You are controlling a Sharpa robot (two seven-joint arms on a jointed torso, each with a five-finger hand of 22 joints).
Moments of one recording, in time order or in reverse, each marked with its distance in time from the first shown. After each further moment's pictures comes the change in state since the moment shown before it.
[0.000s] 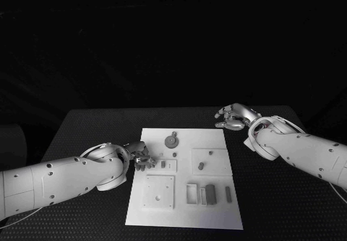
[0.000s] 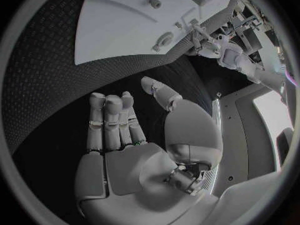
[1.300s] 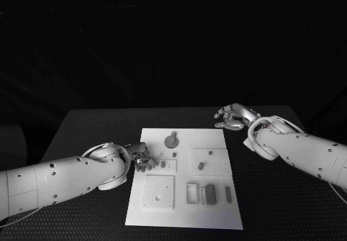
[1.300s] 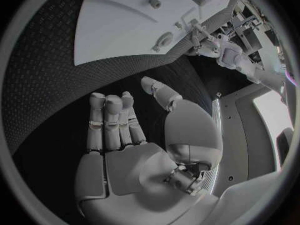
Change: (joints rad) left arm -0.001 0.018 0.000 -0.020 -0.018 0.034 -0.009; left_hand -0.017 -0.054 -0.006 0.044 -0.113 0.027 -0.009 -0.008 0.005 0.050 -0.028 -0.015 0.006 0.018 -0.004 -0.007 0.006 0.000 0.007 0.000 0.012 0.002; right arm 0.000 0.002 0.000 0.000 0.000 0.001 0.000; right_hand 0.000 0.000 0.000 0.000 0.000 -0.003 0.001 0.000 0.000 -0.001 -0.002 -0.001 -0.001 0.000 0.000 0.000 -0.001 0.000 0.000 0.000 0.000 0.000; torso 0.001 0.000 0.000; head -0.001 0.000
